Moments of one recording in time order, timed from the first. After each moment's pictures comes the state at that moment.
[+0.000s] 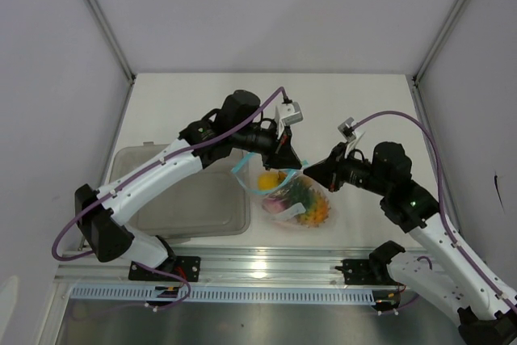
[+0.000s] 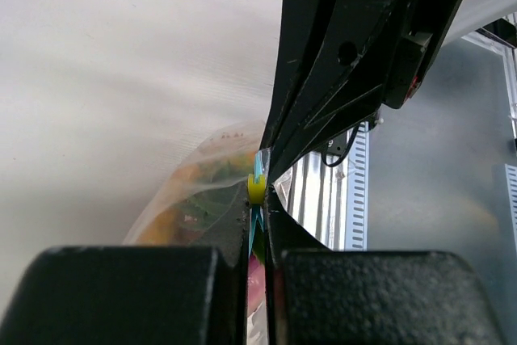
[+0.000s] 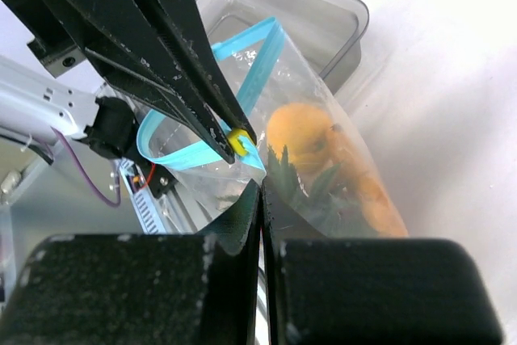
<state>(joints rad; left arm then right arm) -0.82 1.45 1.42 -0.48 0.70 -0.02 0.56 0.75 0.82 -0.30 -0.47 0.36</state>
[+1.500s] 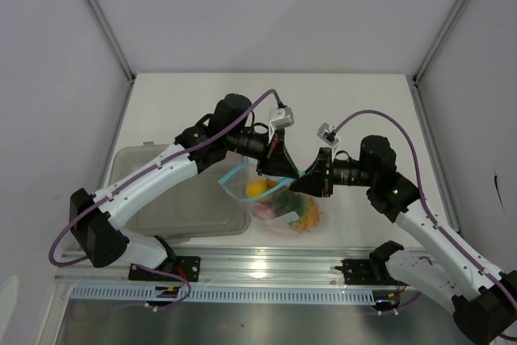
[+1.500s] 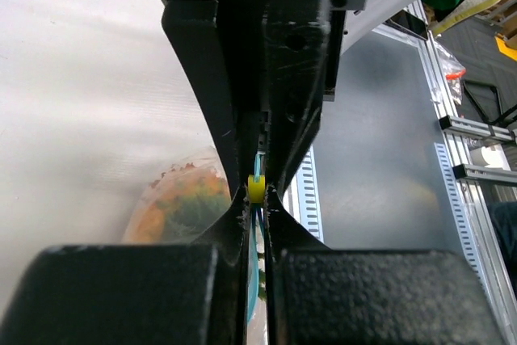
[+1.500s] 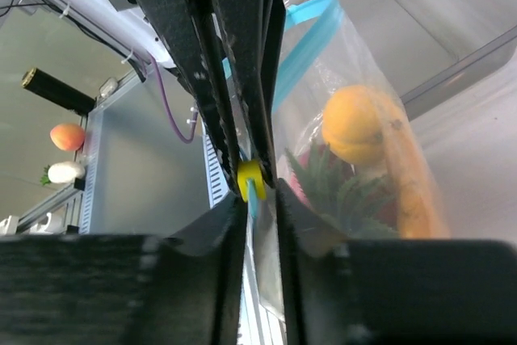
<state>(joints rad) -0.79 1.40 1.32 -0.36 0.92 -0.08 0.55 0.88 0.77 -0.12 -0.89 0.36</state>
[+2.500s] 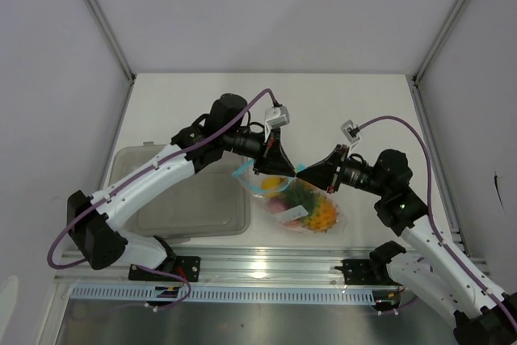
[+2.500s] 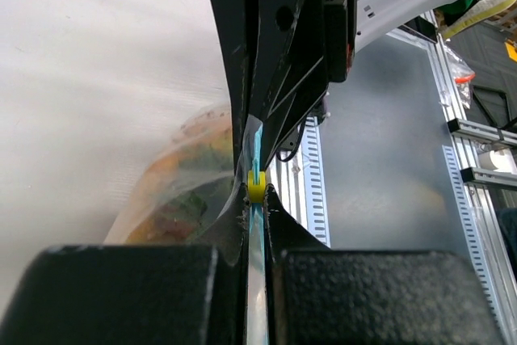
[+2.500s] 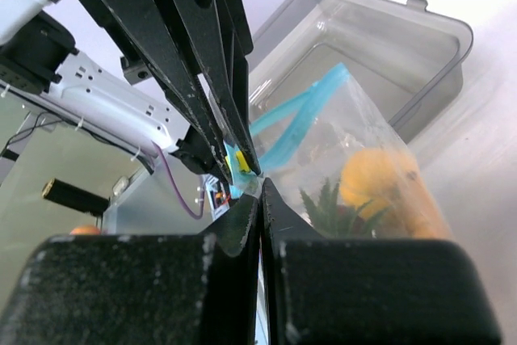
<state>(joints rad) -0.76 1.39 1.30 -0.37 0.92 -0.08 0.50 0.74 0.63 0.11 -0.71 0.66</state>
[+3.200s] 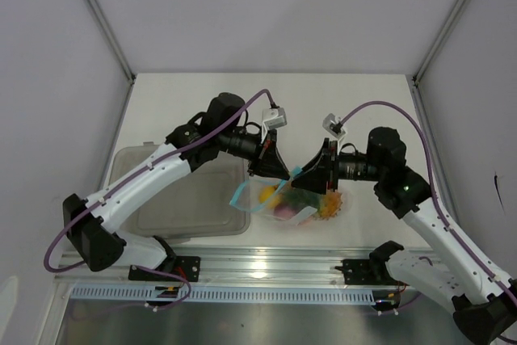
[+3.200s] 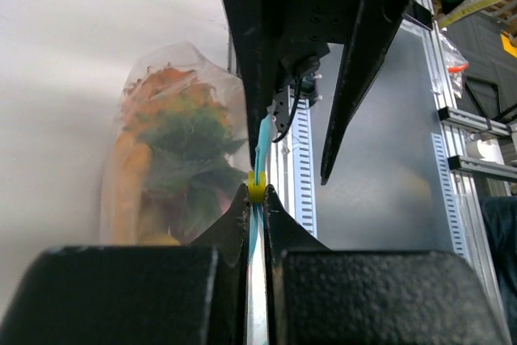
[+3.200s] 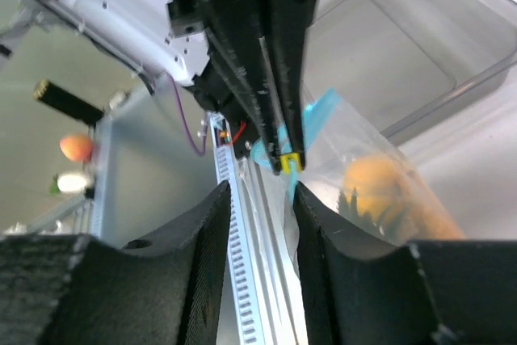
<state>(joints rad) -0.75 1.36 1.32 -0.50 0.91 -0.04 0.54 0.87 0.88 -0.22 -0.88 0.38</state>
